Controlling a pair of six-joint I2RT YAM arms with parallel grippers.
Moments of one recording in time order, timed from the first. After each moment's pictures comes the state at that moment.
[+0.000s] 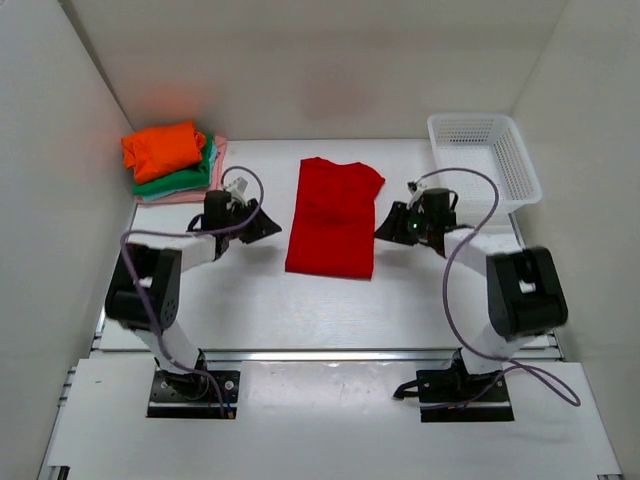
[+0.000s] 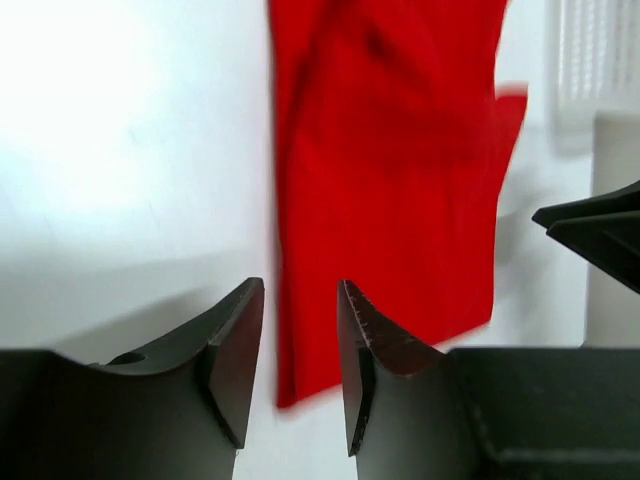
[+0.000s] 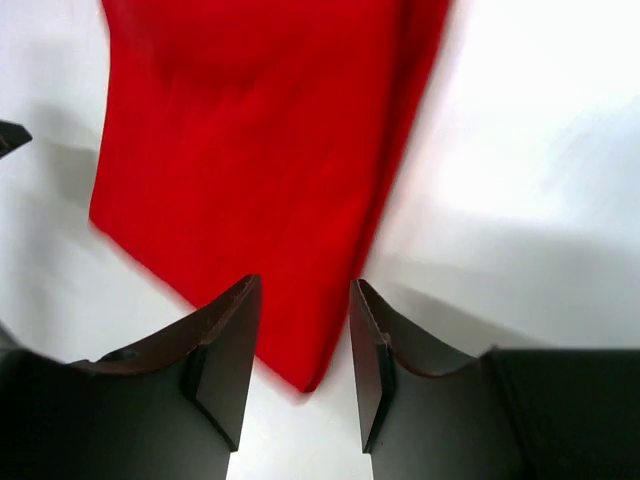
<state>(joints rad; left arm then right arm) -0.17 1.73 0.87 0.26 0.48 -0.59 0.16 1.67 0.90 0.07 -0.48 0.40</state>
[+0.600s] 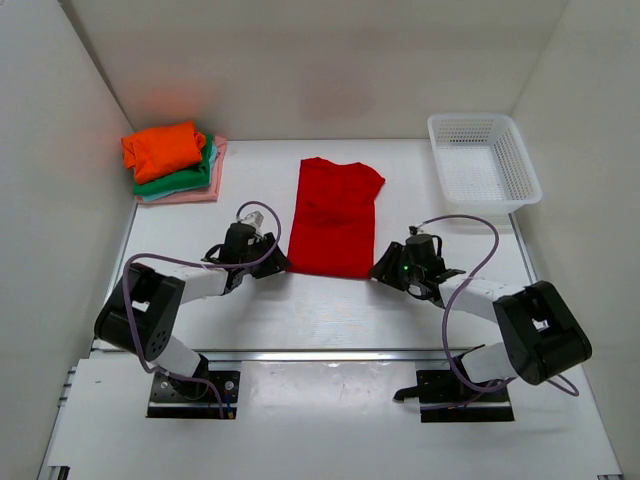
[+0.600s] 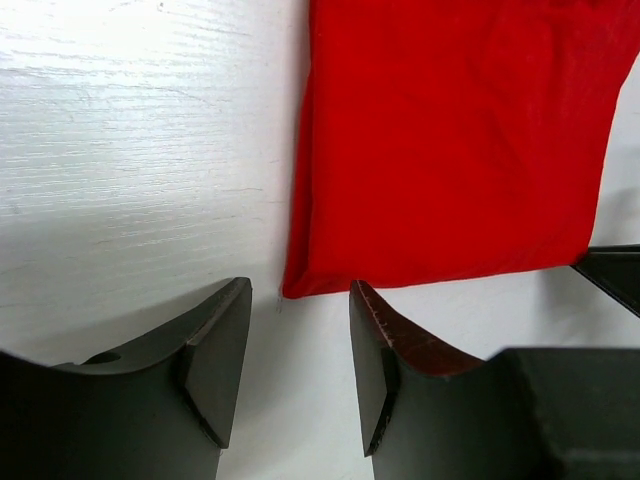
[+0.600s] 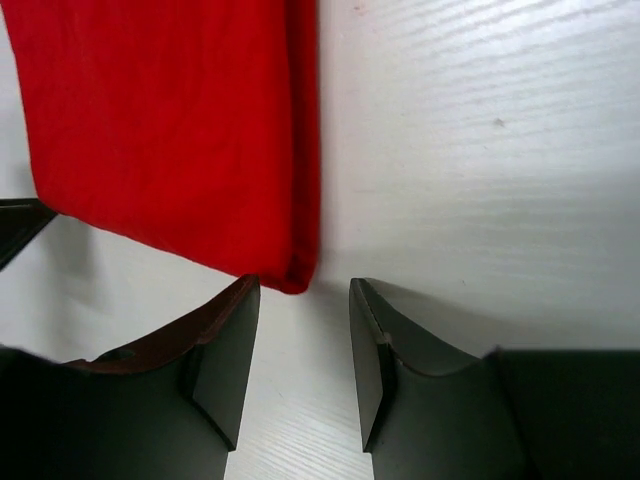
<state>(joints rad) -0.39 1.52 0.57 0.23 0.20 -0.64 0.41 1.37 0.46 0.17 -0.15 0.79</state>
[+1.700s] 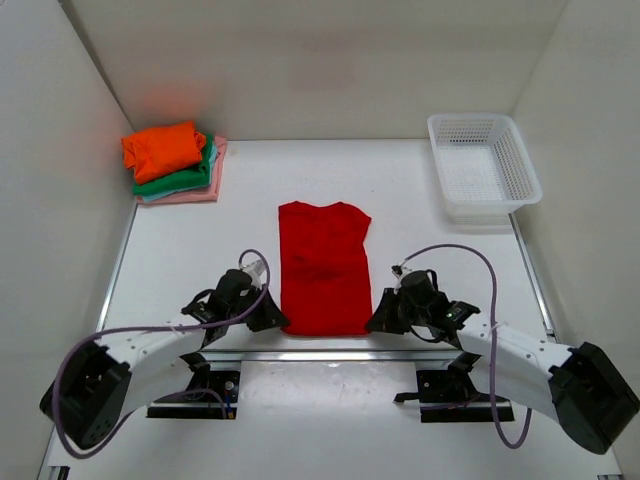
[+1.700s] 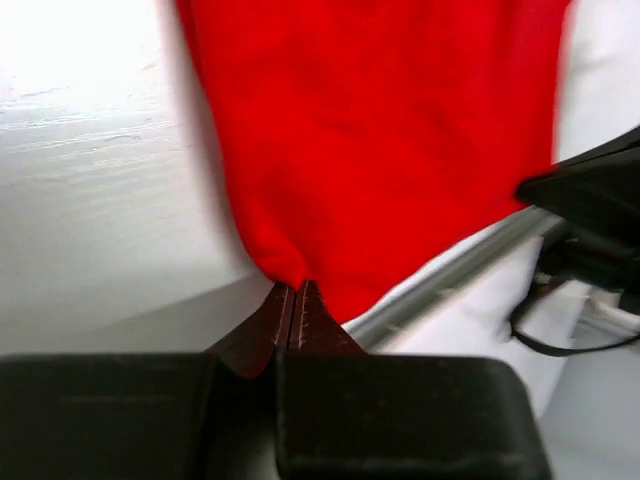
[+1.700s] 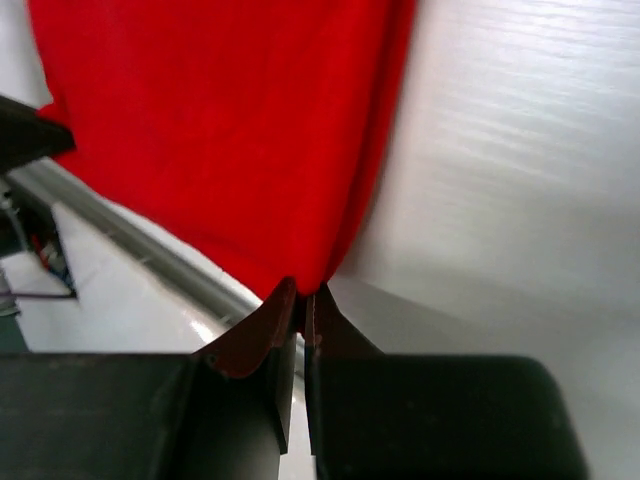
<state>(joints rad) -0.61 1.04 0.24 0.01 0.31 -0.83 0.67 0.98 0.27 -0.10 -0.27 0.81</state>
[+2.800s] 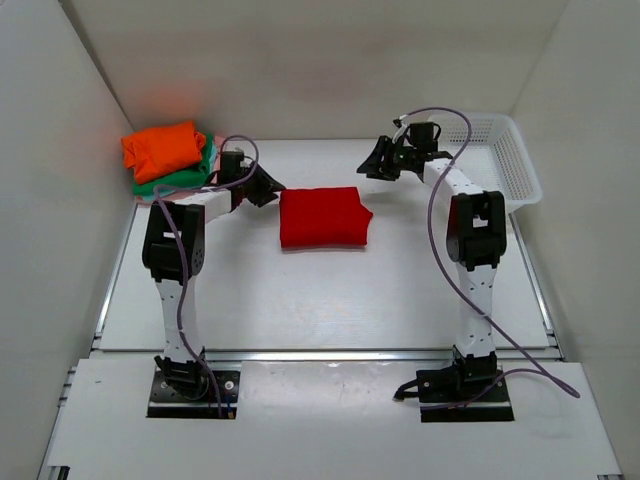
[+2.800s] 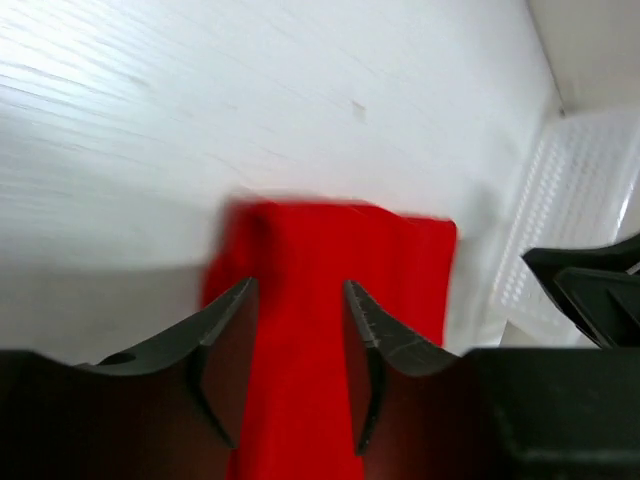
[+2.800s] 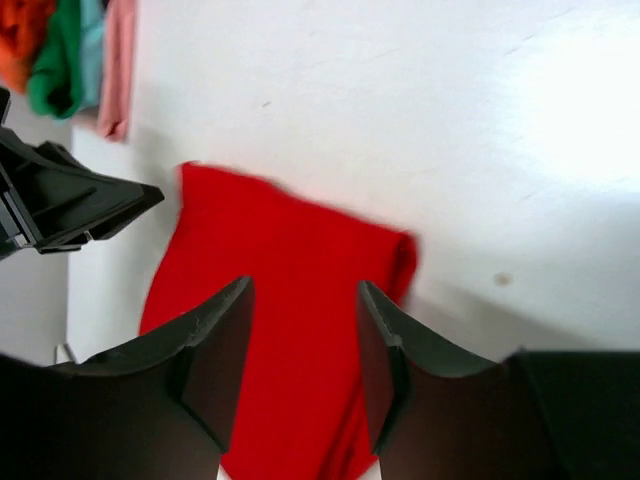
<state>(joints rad) -0.17 2.09 1.43 0.03 0.33 -0.91 0.13 2.26 1.83 -0.21 -0.68 0.47</state>
